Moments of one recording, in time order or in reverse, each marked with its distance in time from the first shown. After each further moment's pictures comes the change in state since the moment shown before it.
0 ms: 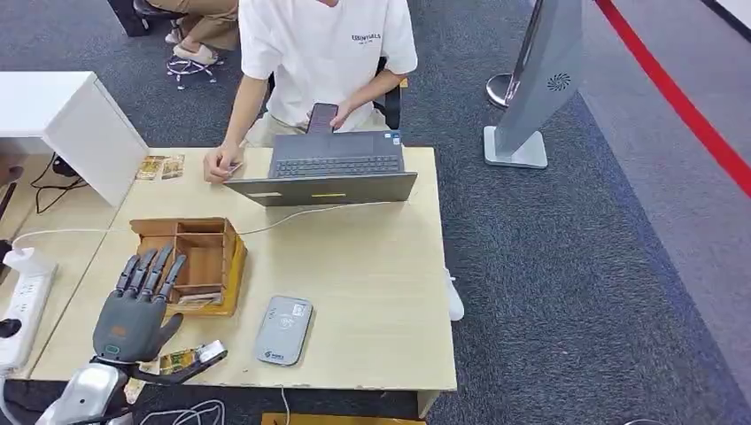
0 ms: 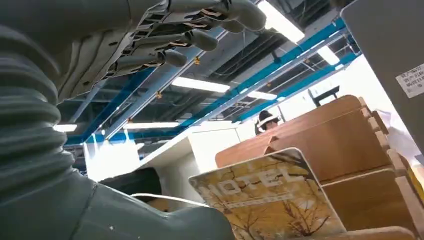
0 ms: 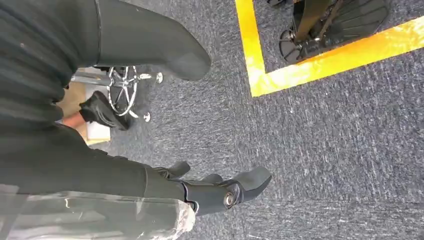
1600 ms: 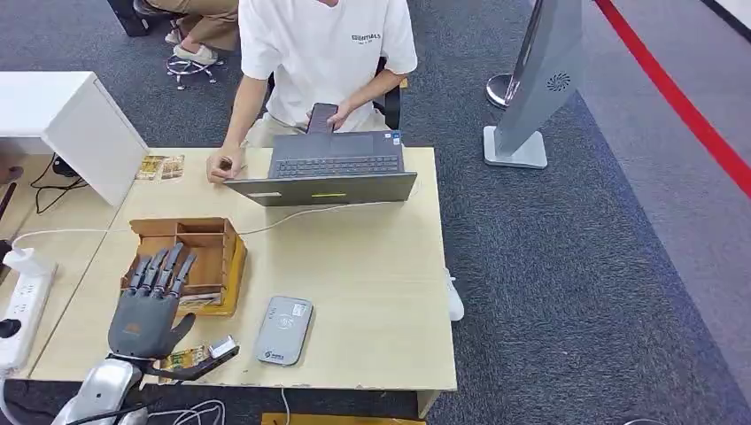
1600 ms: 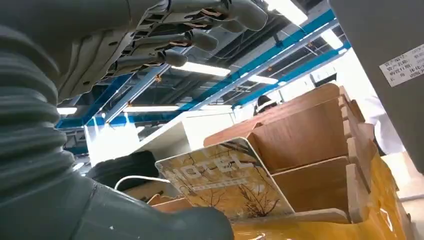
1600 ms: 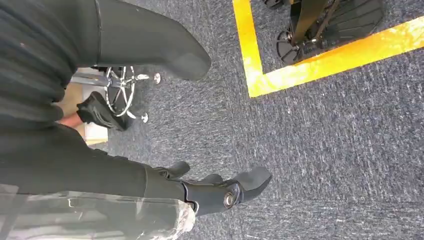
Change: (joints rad) left arm -0.017 -0.055 -0.001 0.028 0.008 -0.046 0.002; right arm -0.001 0.000 0.000 0.000 -0.005 0.000 -0.007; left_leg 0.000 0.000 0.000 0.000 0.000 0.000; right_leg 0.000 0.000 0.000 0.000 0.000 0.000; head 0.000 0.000
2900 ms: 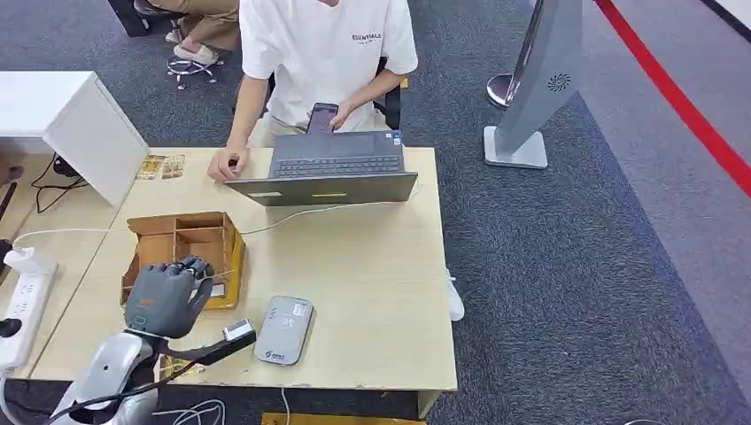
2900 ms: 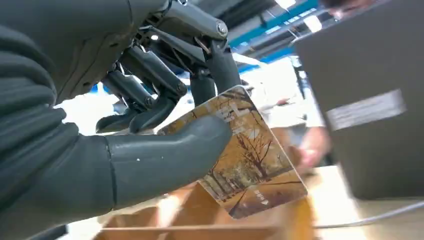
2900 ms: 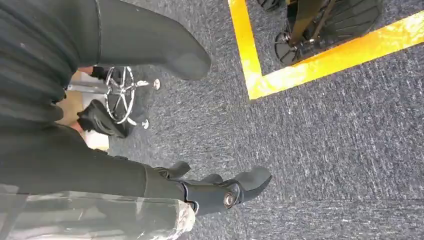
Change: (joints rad) left arm -0.059 -0.010 -0.068 -0.214 0.166 -0.299 -0.010; right arm 0.001 0.000 -0.008 0.000 -0.041 -0.008 0.003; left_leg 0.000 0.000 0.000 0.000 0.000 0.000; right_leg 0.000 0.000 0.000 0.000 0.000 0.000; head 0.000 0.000
